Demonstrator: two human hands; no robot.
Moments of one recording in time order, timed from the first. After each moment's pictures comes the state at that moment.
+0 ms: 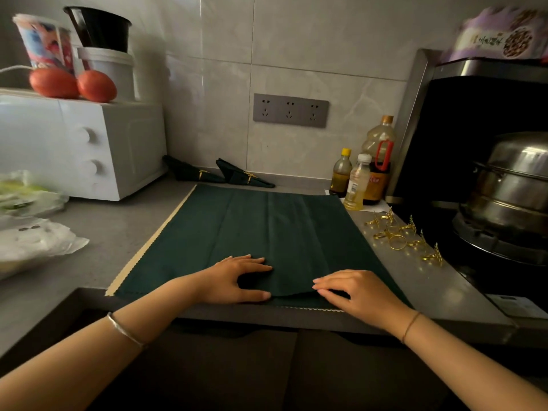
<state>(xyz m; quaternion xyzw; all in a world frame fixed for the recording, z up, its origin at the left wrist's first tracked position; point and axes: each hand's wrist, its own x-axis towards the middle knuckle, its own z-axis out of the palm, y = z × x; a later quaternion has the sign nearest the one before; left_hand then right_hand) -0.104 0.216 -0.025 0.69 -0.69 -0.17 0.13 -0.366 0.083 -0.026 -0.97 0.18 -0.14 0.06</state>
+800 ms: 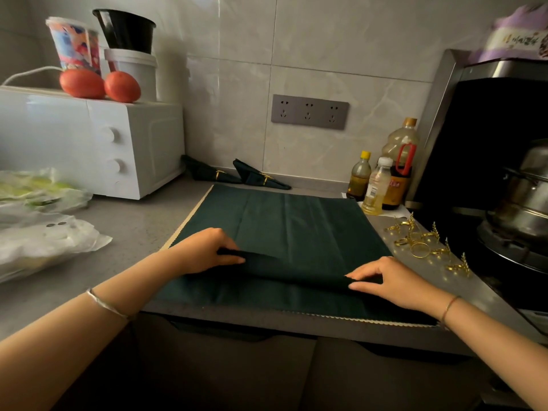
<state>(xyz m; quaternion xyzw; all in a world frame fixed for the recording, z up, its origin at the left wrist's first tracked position) -0.033 0.236 0.003 0.70 -0.69 -0.04 0.17 -0.362 0.060 0.008 -0.94 0.26 -0.10 0.19</state>
